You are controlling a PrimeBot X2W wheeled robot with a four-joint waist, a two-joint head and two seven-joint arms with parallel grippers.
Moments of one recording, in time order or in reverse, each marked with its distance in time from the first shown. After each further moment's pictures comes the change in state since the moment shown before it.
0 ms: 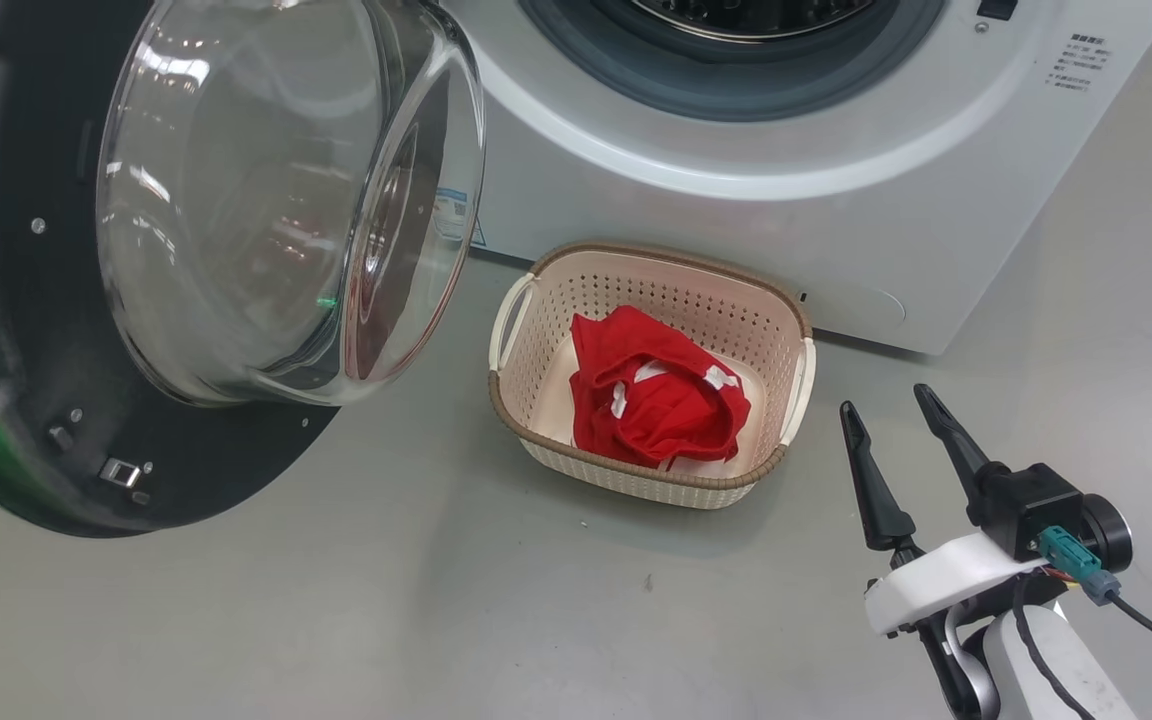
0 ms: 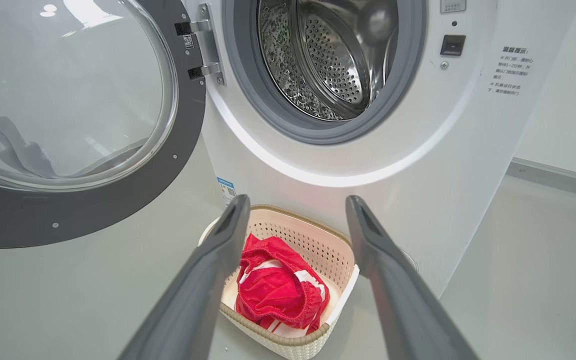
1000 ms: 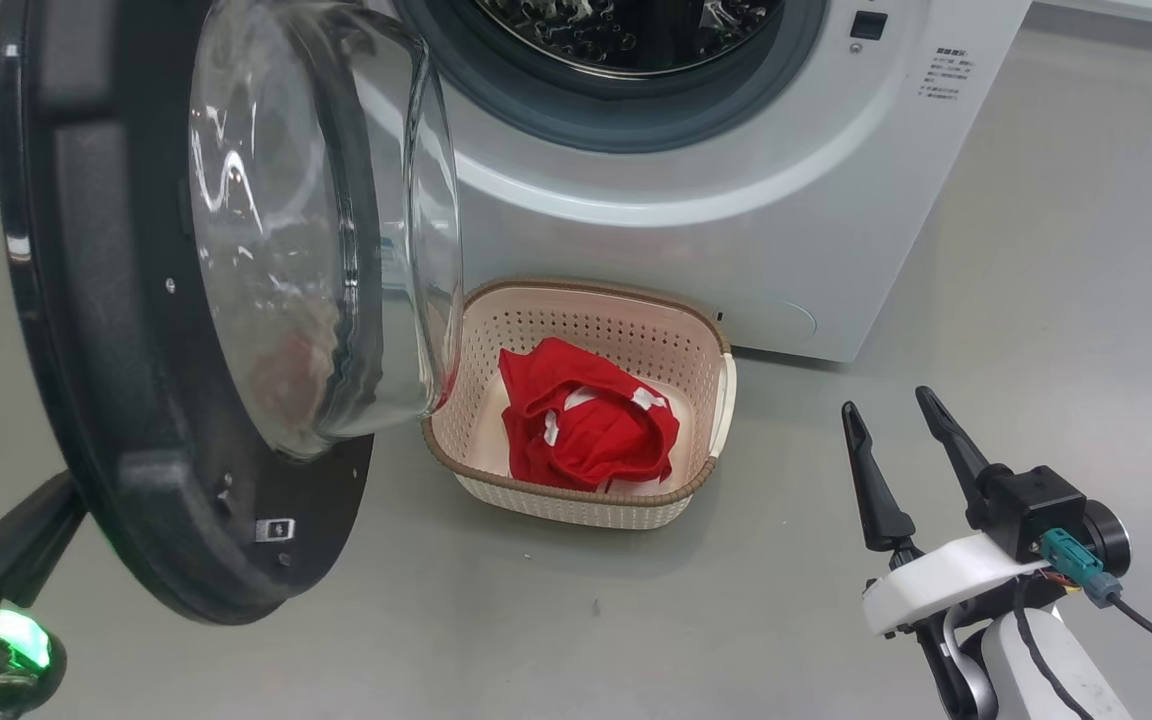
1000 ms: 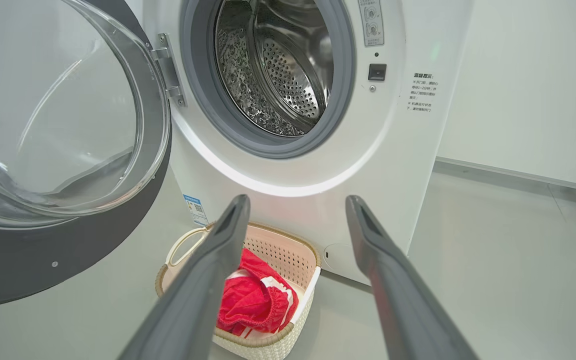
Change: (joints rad) left arm 0.225 -0.069 -0.043 -0.302 -0.059 -0.012 0.202; right arm 0.005 0.015 -0.011 0.000 0.014 -0.005 0.000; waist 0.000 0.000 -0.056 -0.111
